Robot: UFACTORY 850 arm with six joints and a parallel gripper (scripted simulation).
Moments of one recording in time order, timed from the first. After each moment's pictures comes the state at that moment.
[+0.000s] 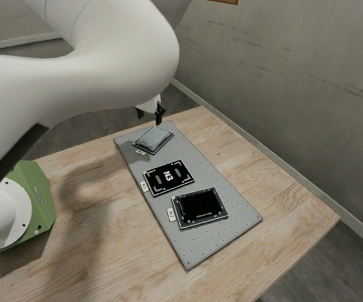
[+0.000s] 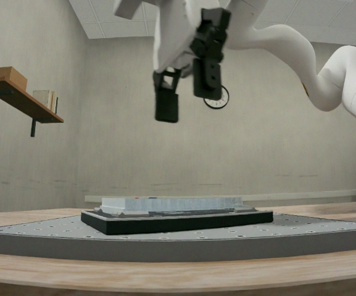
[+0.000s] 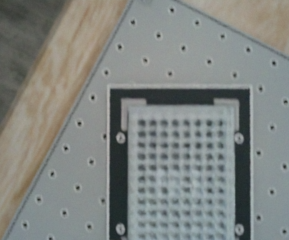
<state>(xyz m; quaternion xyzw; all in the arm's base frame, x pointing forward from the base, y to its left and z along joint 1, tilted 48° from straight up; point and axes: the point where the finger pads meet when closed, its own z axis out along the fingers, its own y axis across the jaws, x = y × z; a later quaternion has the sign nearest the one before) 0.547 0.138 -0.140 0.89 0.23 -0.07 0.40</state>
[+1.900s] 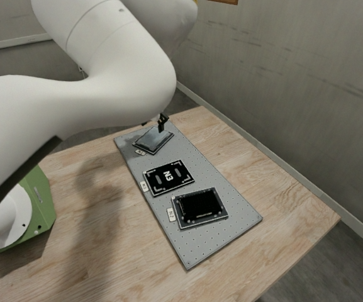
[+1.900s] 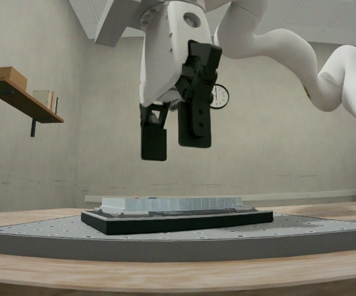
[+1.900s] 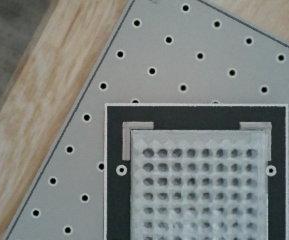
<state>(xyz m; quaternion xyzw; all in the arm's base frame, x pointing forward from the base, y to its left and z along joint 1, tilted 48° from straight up) 0.563 0.108 -0.184 0.89 0.22 -0.07 0.40</state>
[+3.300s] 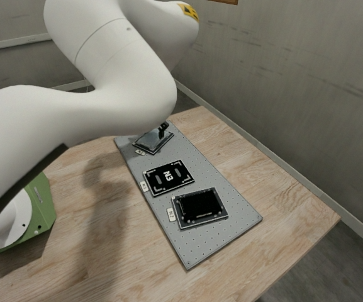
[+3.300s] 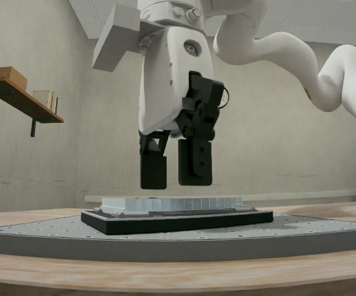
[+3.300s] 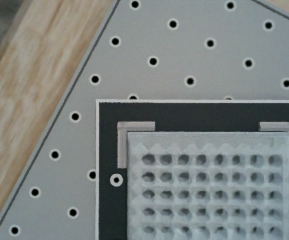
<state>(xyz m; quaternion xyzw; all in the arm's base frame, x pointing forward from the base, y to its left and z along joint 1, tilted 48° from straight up) 0.564 0.083 -0.207 0.89 0.22 -0.07 0.40</state>
